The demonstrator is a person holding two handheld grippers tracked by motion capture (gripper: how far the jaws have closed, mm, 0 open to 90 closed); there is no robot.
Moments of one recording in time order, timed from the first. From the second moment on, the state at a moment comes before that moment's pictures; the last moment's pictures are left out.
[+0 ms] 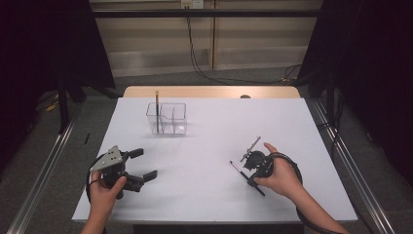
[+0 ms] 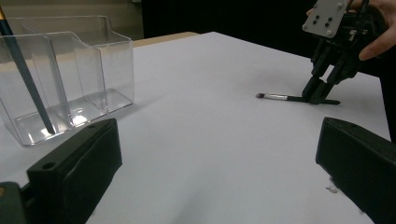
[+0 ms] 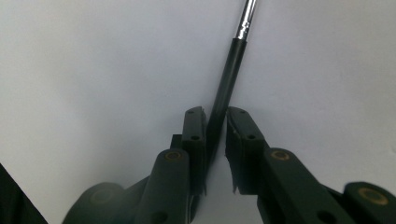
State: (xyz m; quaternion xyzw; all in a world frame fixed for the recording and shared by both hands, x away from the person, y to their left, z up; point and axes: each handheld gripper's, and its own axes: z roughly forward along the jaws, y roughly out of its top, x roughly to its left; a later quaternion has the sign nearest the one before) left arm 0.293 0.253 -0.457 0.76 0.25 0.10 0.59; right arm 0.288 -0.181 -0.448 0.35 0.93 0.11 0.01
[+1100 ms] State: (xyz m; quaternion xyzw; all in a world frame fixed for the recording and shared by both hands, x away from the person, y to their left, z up) left arm 0.293 0.253 -0.457 0.76 0.25 0.10 0.59; right arm 0.289 -0.180 -0.449 0.34 0.93 0.10 0.01
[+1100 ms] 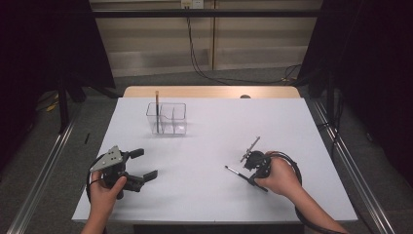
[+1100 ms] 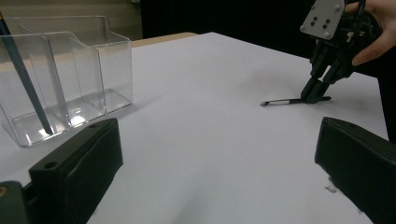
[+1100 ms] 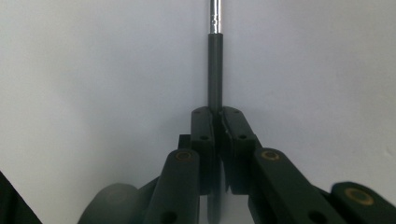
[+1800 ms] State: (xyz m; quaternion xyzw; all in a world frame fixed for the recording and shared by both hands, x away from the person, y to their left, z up) left arm 0.293 0.253 -0.457 0.76 0.26 0.10 0.59; right arm 0.284 -0.202 -0.448 0.37 0.89 0.26 0.01
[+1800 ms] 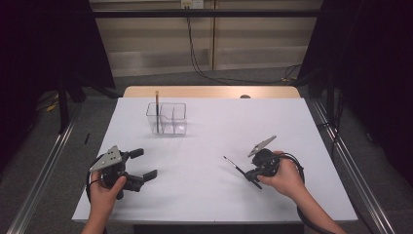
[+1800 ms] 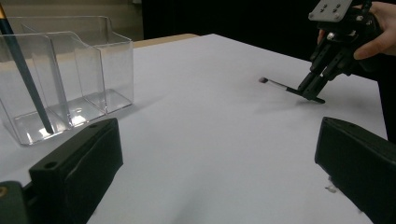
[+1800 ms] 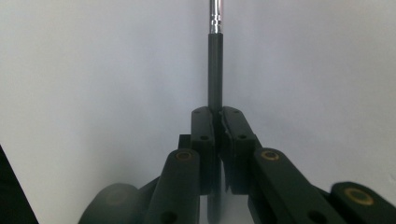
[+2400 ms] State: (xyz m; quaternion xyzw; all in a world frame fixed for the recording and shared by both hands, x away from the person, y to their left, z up) left arm 0.294 0.251 -0.457 0.76 0.26 0.09 0.59; right arm 0.275 -0.213 -0.451 0.38 0.79 0.47 0.08
